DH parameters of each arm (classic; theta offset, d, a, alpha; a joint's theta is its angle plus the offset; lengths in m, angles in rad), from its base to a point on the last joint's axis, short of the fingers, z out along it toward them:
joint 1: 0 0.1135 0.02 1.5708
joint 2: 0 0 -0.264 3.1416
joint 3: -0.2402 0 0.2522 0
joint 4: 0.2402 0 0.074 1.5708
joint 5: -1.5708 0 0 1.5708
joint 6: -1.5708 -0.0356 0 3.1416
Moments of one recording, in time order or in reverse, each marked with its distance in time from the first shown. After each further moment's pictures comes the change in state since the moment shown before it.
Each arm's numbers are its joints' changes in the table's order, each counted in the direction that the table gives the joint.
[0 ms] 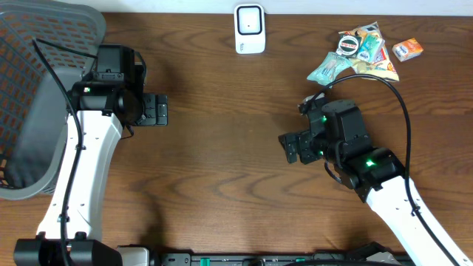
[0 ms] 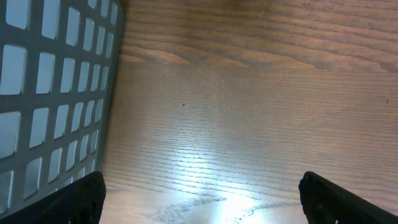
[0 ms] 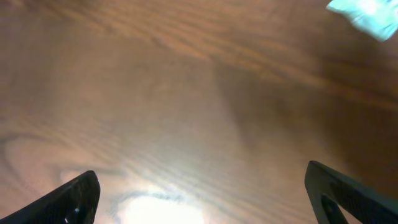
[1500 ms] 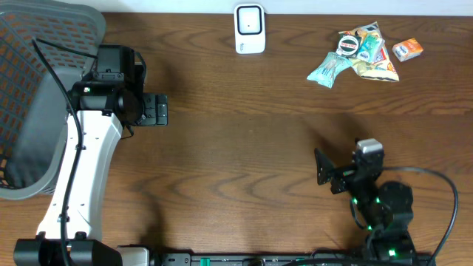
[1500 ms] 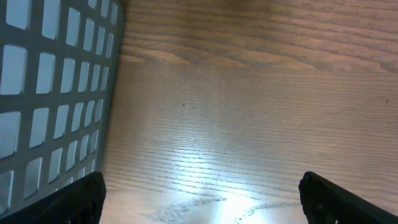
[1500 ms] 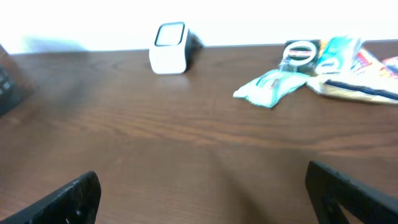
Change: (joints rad) left arm 0.000 0.000 0.000 0.000 0.000 0.000; right arm -0.287 0.797 0.694 -0.525 0.065 0.012
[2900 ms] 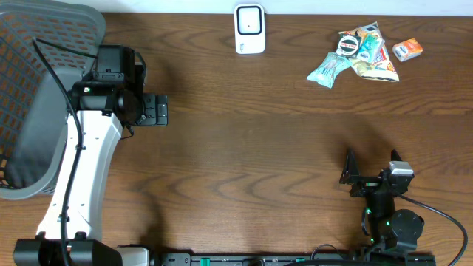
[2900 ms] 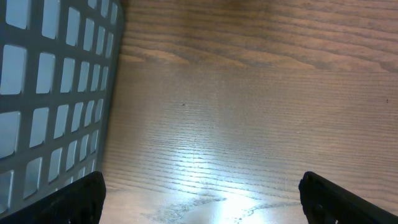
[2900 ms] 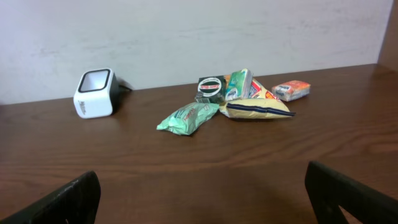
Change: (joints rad) left arm 0.000 0.000 0.000 0.000 0.000 0.000; right arm -0.272 0.371 0.185 -0.002 -0.027 0.010
